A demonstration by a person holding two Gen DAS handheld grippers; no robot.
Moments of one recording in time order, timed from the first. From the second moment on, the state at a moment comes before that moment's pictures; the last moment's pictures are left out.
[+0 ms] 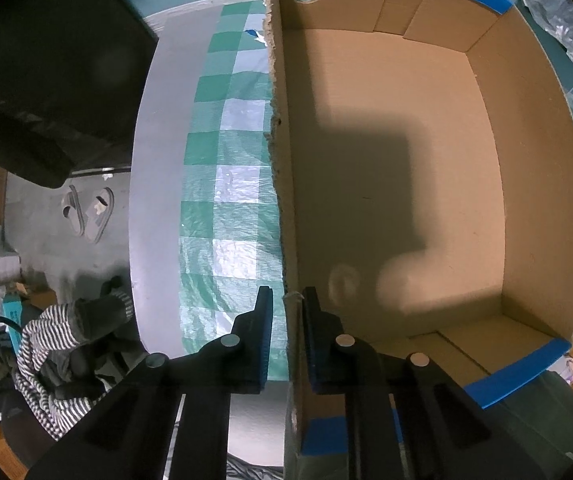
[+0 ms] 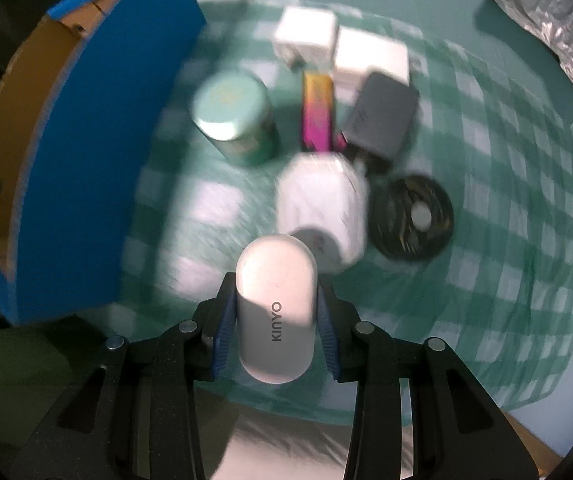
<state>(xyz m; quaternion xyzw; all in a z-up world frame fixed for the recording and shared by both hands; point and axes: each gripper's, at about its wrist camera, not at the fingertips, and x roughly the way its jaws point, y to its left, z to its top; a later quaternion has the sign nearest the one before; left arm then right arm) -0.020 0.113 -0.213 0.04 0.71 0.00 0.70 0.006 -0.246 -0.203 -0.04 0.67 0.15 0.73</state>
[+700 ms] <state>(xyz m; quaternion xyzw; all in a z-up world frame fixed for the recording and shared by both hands) -0.022 0.122 -0.216 0.02 0.72 0.00 0.70 0.089 -0.140 -0.117 -0.09 0.61 0.24 0.75</state>
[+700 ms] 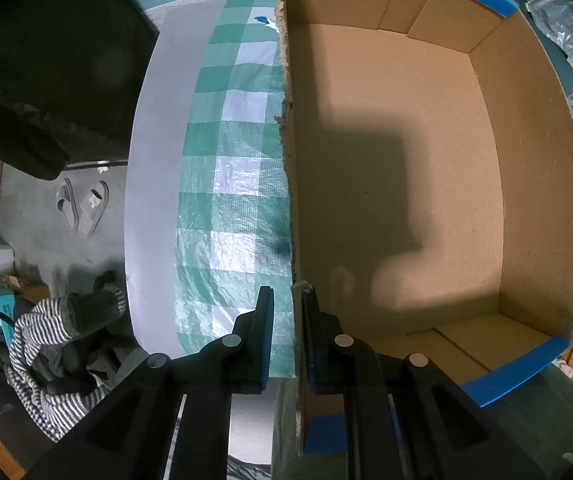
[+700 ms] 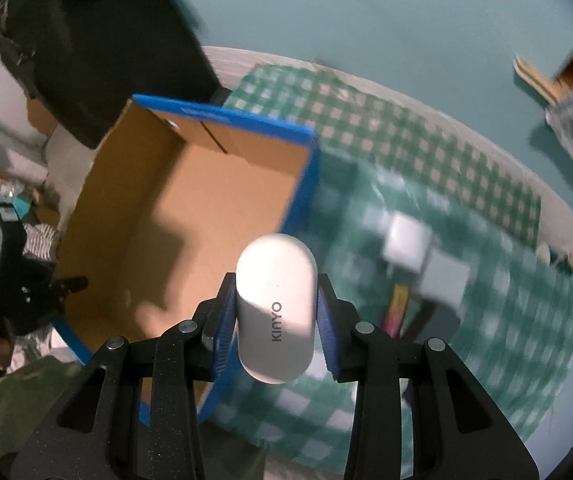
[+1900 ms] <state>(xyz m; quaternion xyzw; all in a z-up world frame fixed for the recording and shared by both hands) -0.033 0.119 -0.208 0.02 0.70 0.01 0.72 0.150 -0.045 -0.201 -0.18 0.64 0.26 0.70</state>
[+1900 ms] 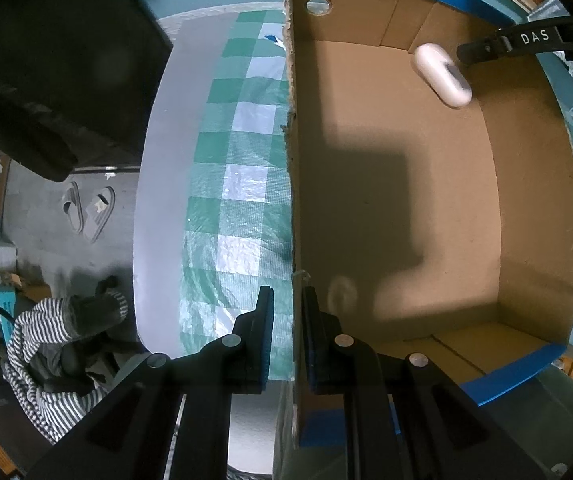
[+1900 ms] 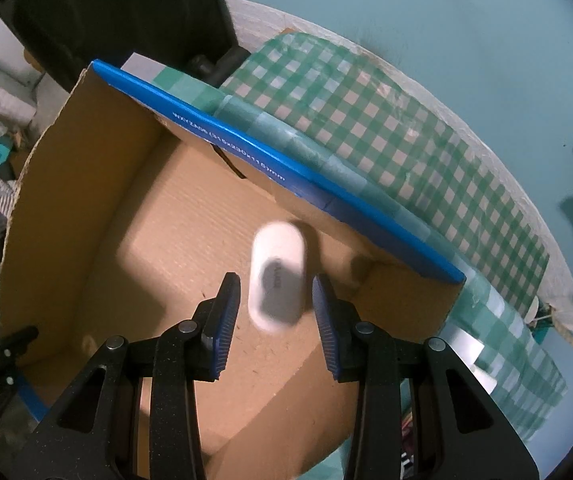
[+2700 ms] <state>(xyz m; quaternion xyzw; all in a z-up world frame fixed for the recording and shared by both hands) -0.031 0.118 -0.194 0.03 0.69 0.01 0.72 0.123 -0.089 -0.119 -0.10 0.60 0.26 0.75</state>
